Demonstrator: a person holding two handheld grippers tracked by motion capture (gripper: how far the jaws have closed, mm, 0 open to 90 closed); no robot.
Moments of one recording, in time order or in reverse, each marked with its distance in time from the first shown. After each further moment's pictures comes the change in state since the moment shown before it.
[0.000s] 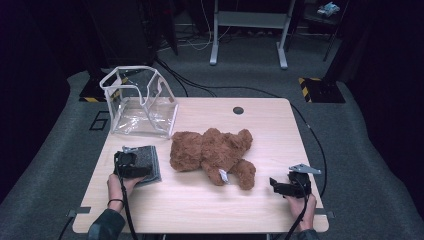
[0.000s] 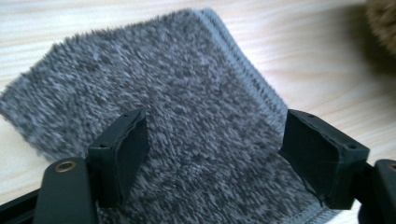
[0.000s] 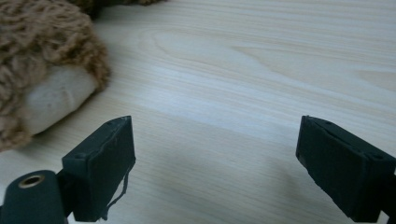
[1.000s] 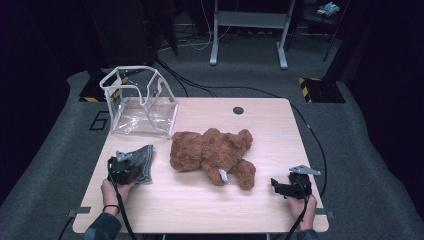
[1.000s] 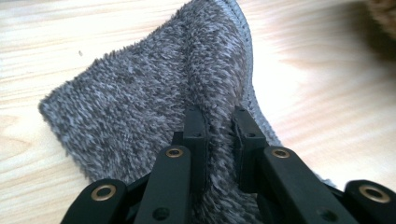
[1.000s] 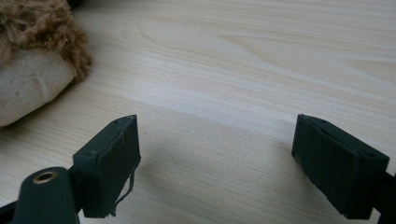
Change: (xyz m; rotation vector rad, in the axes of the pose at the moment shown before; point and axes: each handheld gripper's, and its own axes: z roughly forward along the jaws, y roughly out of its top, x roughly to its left) left arm 0.006 -0.019 -0.021 -0.115 -0.009 0.007; right arm -0.004 -0.006 0.006 0.013 -0.015 -0.006
